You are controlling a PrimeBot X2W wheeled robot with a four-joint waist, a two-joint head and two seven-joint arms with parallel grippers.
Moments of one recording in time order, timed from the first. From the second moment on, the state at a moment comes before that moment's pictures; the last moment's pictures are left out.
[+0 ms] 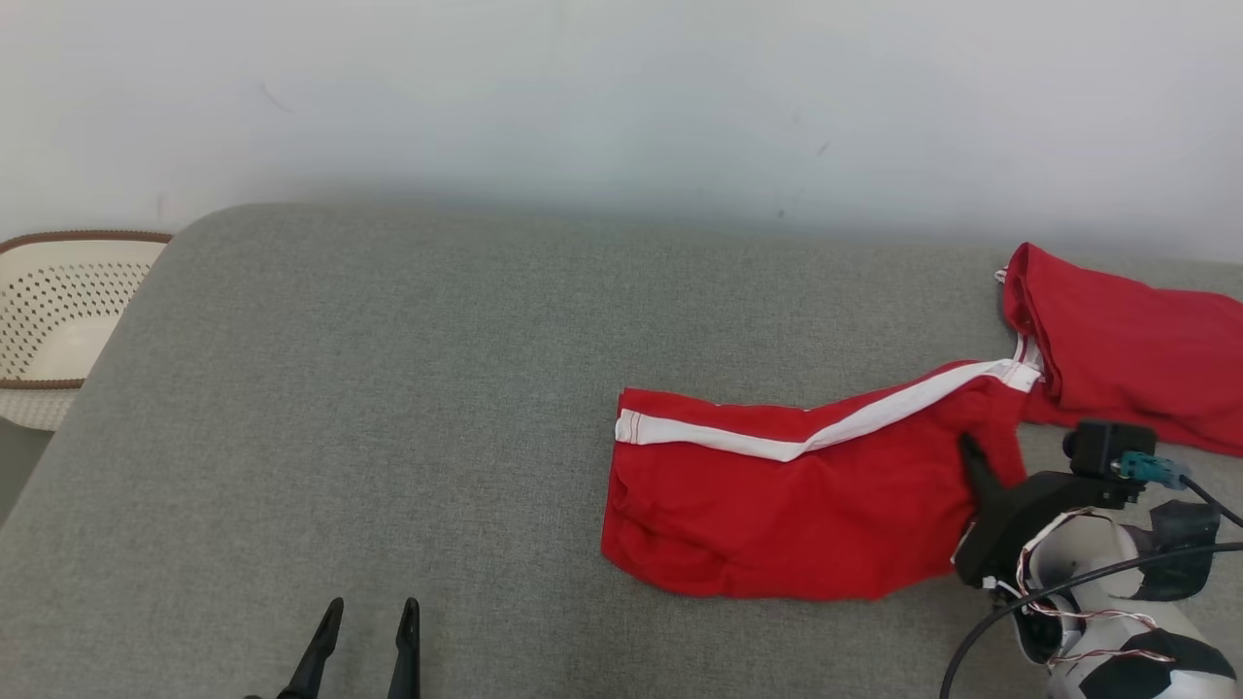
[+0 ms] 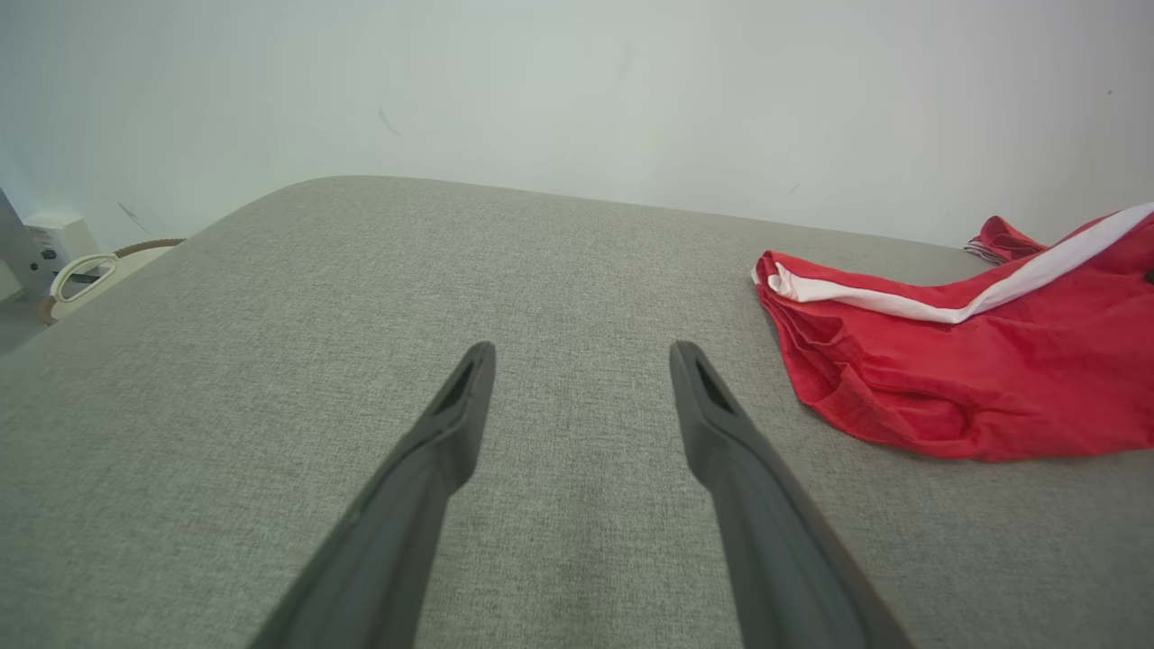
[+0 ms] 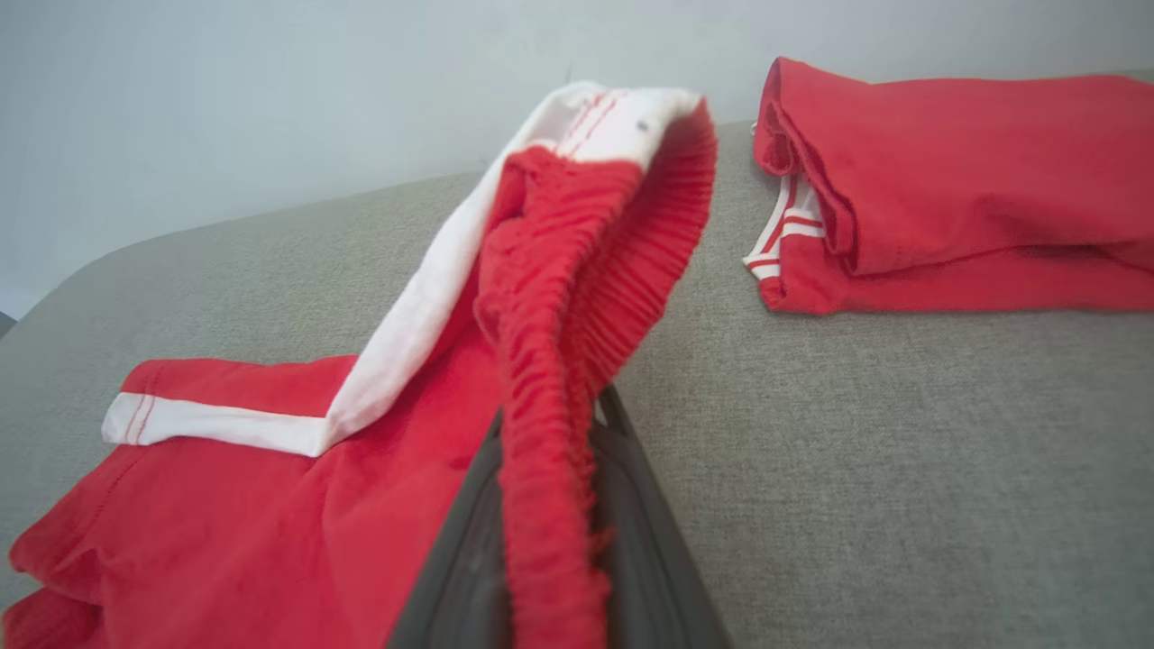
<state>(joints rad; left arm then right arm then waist) -0.04 0.18 -0.27 0.08 -0.30 0.16 -0.26 -0.57 -0.31 0.41 0.84 0.60 0.13 -0.09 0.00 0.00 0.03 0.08</state>
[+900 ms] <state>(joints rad) -0.07 0.12 -0.39 0.16 -0.30 0.11 -0.26 -0.57 -0.14 0.49 0.80 0.85 0.13 0.02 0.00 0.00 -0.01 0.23</state>
